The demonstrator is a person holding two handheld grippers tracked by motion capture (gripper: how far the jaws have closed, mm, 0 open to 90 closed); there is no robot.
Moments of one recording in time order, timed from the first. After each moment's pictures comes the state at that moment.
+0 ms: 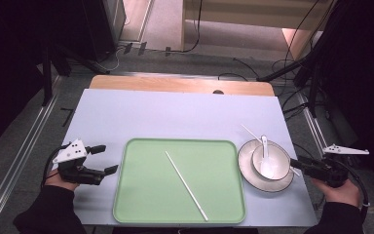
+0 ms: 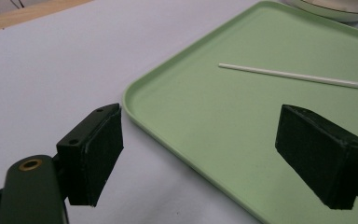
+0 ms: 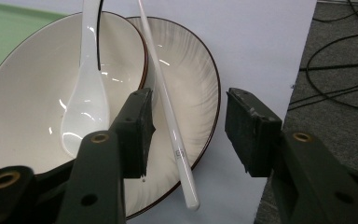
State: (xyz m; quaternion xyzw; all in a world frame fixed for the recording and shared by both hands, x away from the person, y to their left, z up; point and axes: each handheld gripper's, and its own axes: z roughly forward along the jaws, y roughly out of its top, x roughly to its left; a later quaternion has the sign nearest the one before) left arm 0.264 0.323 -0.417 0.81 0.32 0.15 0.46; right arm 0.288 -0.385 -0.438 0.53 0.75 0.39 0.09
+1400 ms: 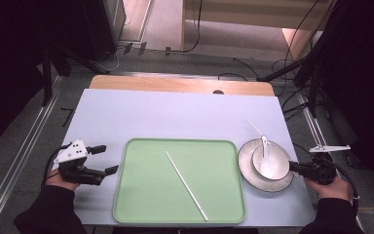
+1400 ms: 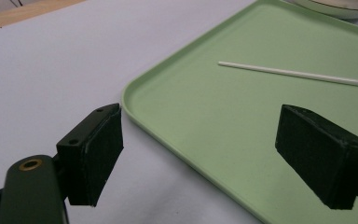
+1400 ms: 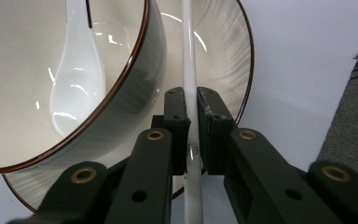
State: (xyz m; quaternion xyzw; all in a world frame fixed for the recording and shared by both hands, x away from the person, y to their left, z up) left arm 0.264 0.322 -0.418 0.82 0.32 0.15 0.46; right arm 0.305 -0.377 -0.461 0.52 0.78 0.35 0.02
